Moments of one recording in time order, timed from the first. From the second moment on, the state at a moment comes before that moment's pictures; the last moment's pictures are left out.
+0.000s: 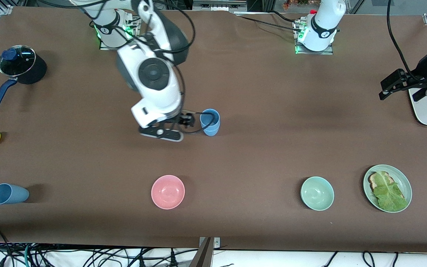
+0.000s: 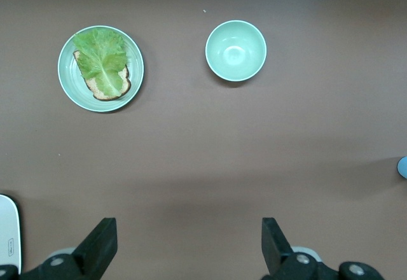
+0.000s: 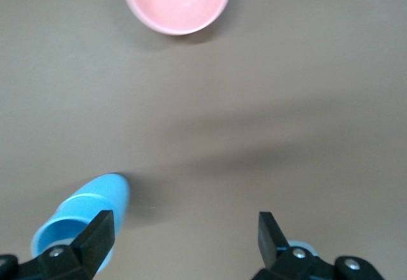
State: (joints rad) left arm -0.01 -0.03 0.00 -1.64 -0.02 1.68 0.00; right arm 0.44 0.54 0.15 -1.27 -0.11 1.72 0.77
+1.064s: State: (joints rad) left arm -0.01 -0.03 0.01 -1.64 -0.02 1.68 0.00; right arm 0.24 0.30 -0.13 -1.41 -0.04 1.60 0.25
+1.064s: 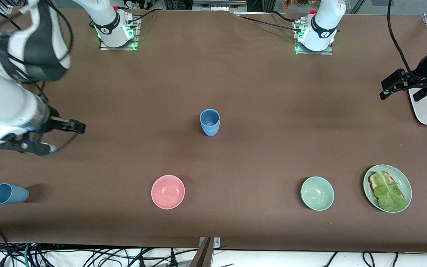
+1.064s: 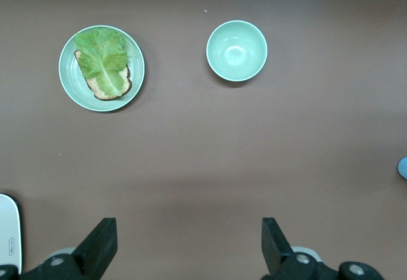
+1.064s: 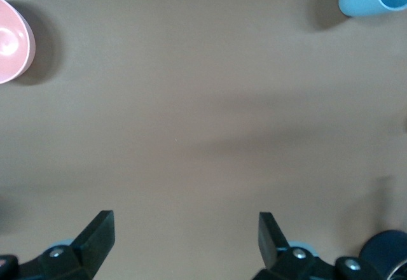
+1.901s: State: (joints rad) left arm -0.01 -0.03 0.01 -1.64 -0.02 1.68 0.00; right arm 0.07 0.00 -0.05 -1.61 -0.04 1.50 0.00
